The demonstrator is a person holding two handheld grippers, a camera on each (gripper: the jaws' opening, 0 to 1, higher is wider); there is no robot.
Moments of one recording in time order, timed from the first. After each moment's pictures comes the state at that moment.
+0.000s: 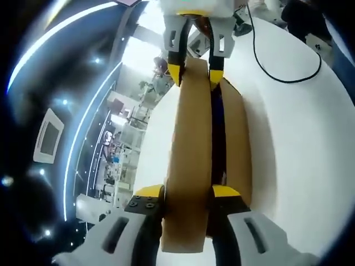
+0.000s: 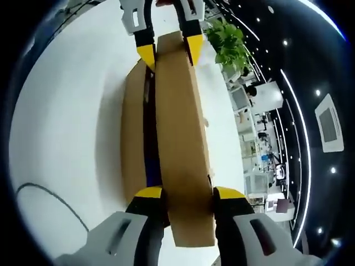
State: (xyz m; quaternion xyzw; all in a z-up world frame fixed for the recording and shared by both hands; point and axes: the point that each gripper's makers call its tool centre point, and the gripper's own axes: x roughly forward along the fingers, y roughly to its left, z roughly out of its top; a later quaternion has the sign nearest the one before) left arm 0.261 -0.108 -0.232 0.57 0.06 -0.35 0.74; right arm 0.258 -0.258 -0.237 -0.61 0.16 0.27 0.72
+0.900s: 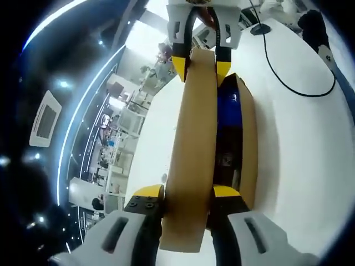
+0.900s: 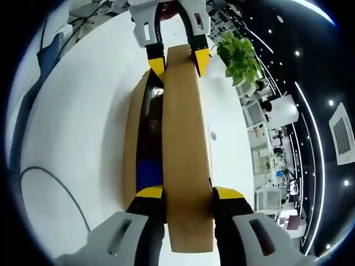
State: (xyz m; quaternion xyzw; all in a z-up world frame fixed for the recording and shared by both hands) left arm 0.276 -0.111 -0.214 0.55 0.12 -0.34 0.75; right arm 0.274 -0.260 -0.219 -0.59 0.17 0.36 0.71
